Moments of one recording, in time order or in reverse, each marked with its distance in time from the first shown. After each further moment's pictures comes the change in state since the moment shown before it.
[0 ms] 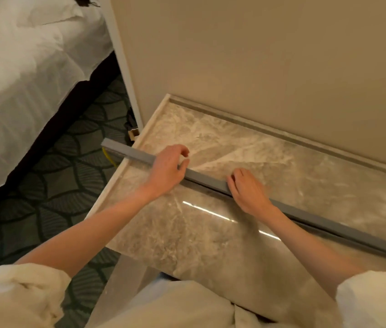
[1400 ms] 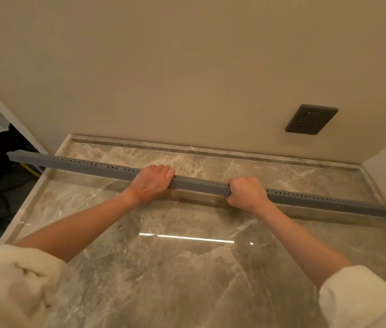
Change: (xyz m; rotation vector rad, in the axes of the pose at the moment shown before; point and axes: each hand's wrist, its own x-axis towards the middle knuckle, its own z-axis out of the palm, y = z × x) left_hand 0.096 0.128 0.121 0.689 -0.086 0.814; right_hand -0.056 0.198 -0.096 -0.342 -0.152 0.192
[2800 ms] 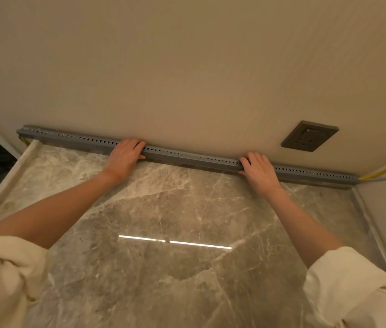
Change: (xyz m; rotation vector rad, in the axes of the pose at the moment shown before) left_hand 0.039 -0.075 0.051 -0.378 -0.134 -0.416; right_hand 0.065 0.096 -0.001 -0.244 0.181 0.049
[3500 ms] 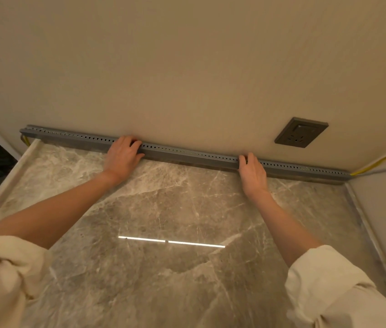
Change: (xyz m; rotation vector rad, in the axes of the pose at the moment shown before) left_hand -0.008 0.014 -0.010 0.006 0.064 -0.126; right_hand -0.014 -0.028 -0.008 0.176 -0.063 0.302
